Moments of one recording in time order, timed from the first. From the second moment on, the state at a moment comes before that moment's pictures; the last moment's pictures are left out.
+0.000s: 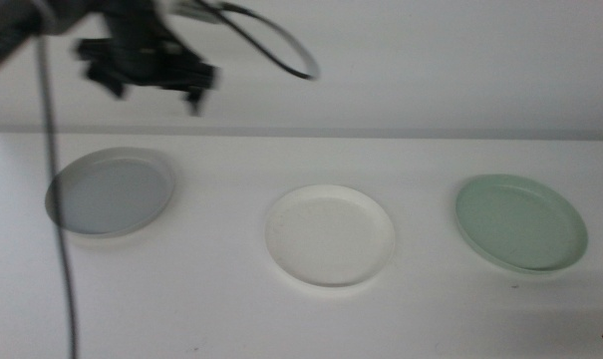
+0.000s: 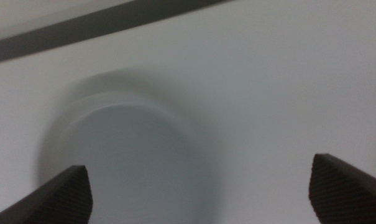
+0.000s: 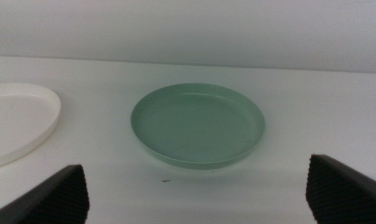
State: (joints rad) left arm -0.19 2.11 -2.03 0.14 1.22 -0.08; right arm 0.03 0.00 -0.01 0.01 0.34 -0.08
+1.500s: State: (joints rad) left arm 0.28 2.34 -1.95 -0.14 1.22 0.18; right arm 0.03 0.00 -0.01 0.01 0.34 -0.08
